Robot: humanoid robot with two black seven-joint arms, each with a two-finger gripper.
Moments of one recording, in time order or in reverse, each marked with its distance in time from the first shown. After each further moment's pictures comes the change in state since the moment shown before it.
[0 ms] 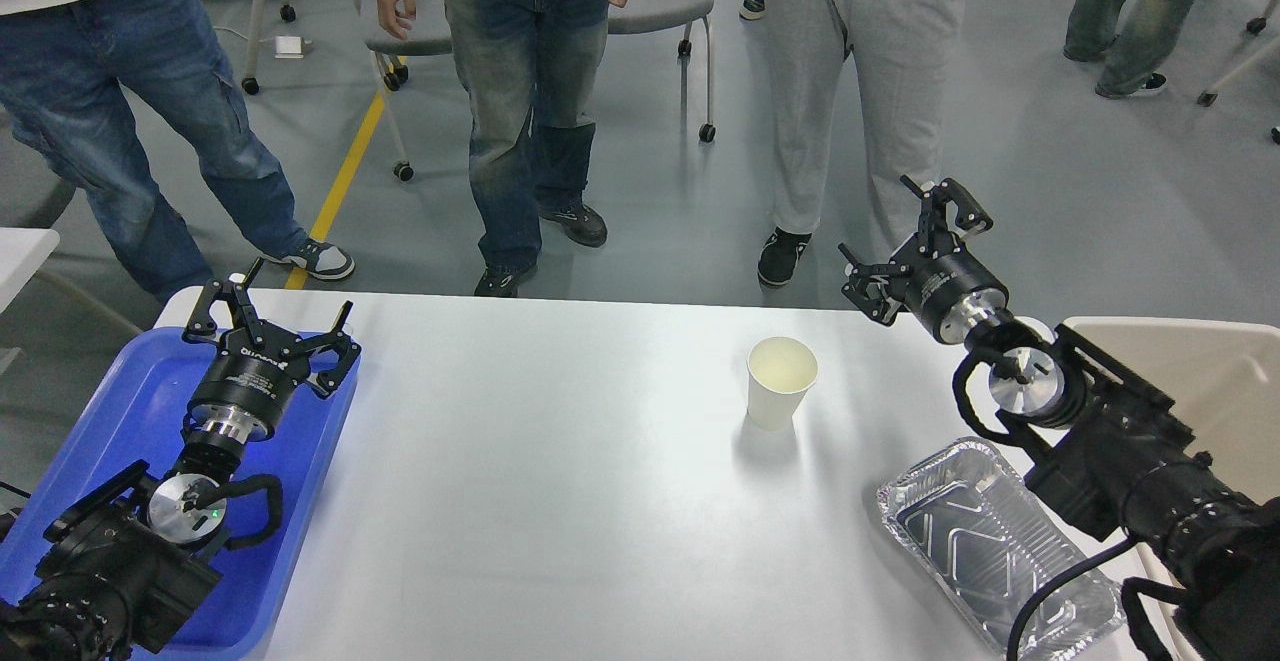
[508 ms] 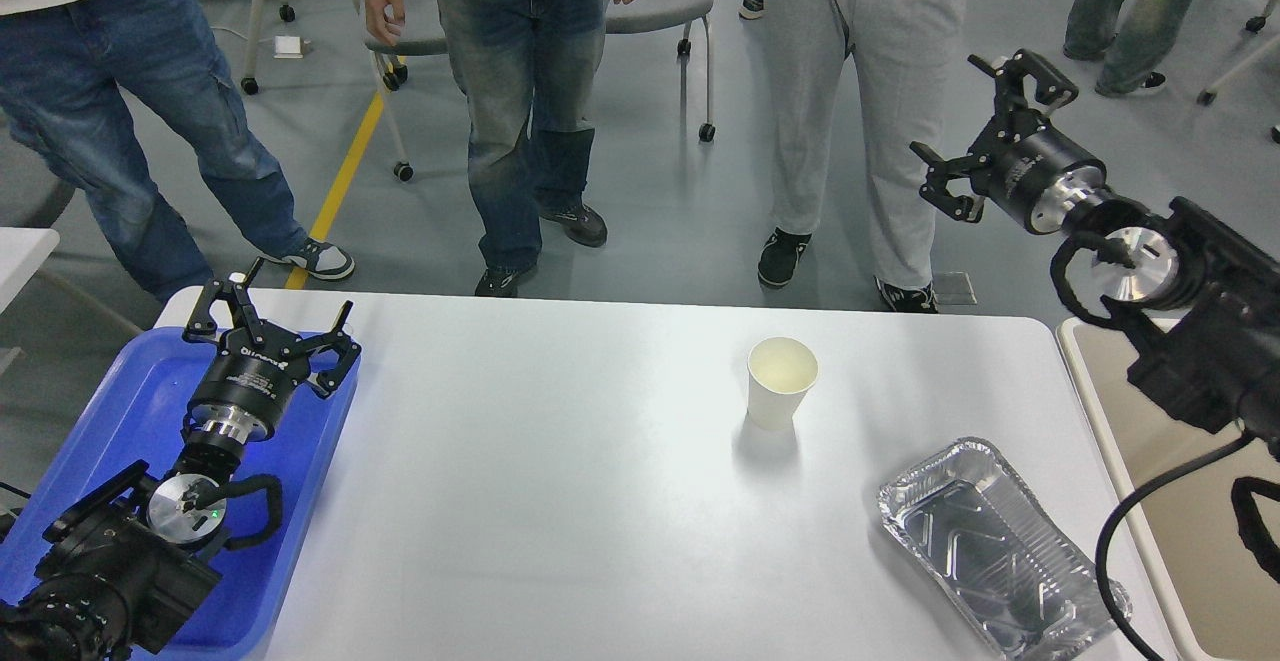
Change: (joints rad) left arm 0.000 0.000 0.000 0.000 0.000 0.000 0.001; right arm 0.196 -0.172 -0.110 0.022 0.012 -0.002 -0.110
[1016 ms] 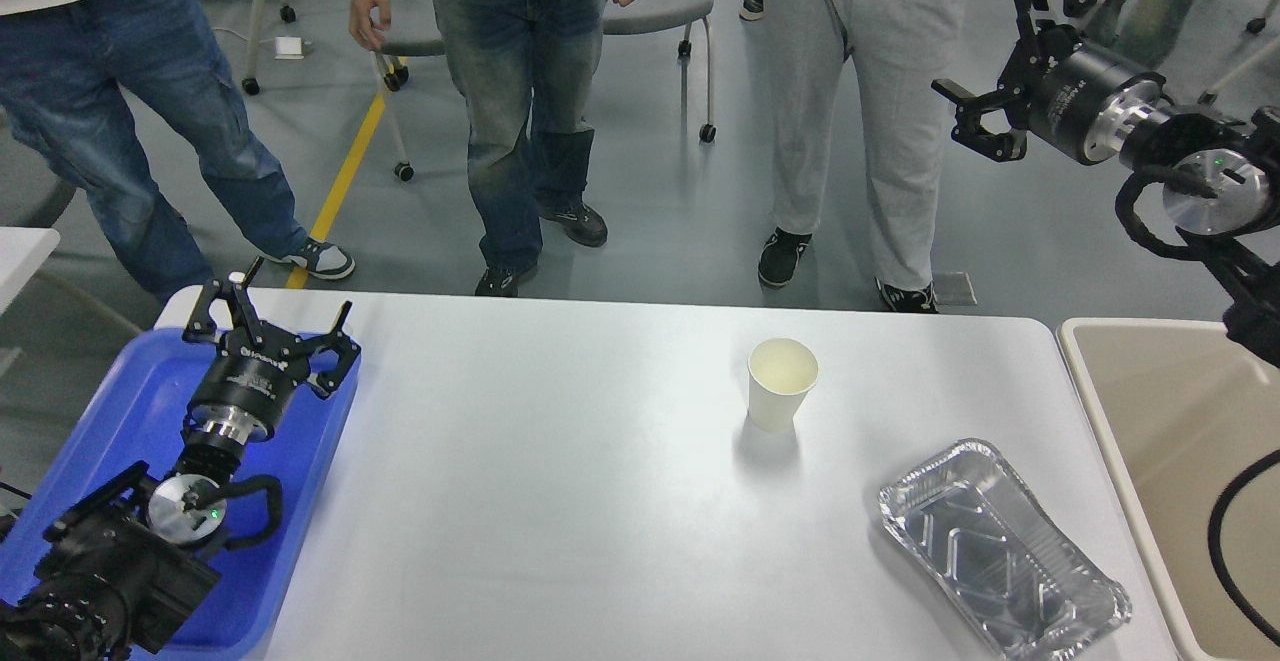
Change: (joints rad) left arm 0.000 0.000 0.000 0.000 0.000 0.000 -0.001; right arm 0.103 -0.207 -0.162 0.299 -0.008 -0.055 -0.048
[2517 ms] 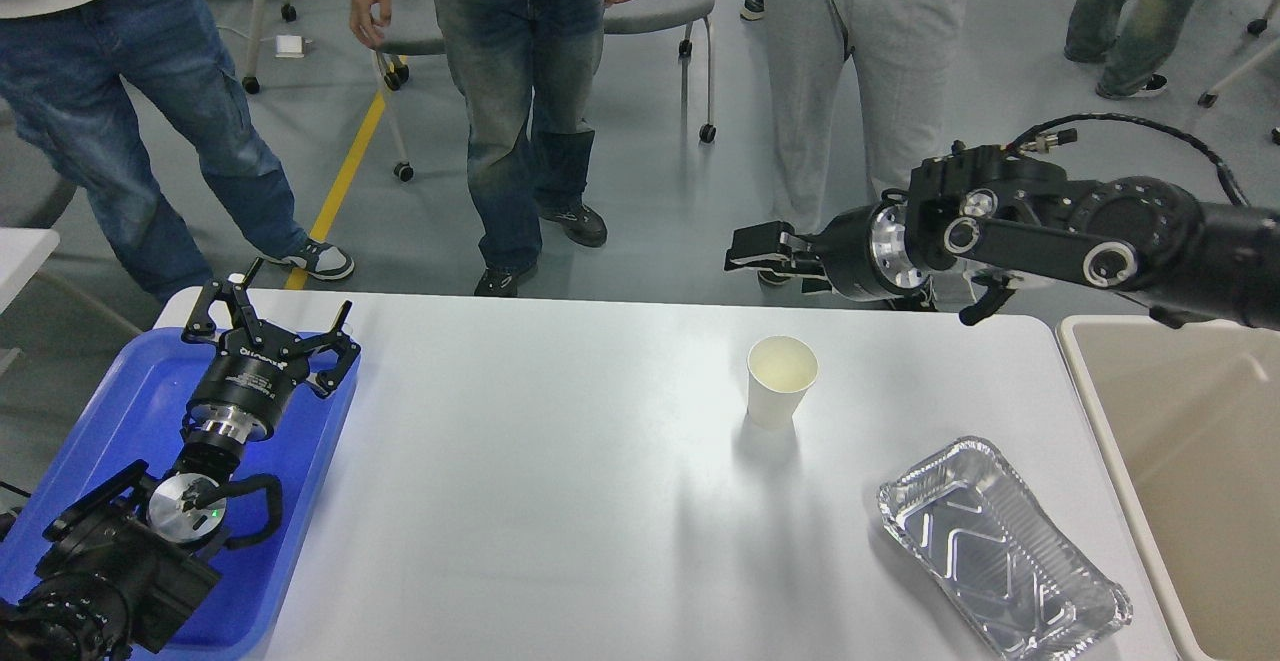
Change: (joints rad) left arm 0.000 0.000 -0.001 0.000 0.000 0.000 0.001; right arm 0.383 0.215 -0.906 0.267 -0.500 -0.022 -0.050
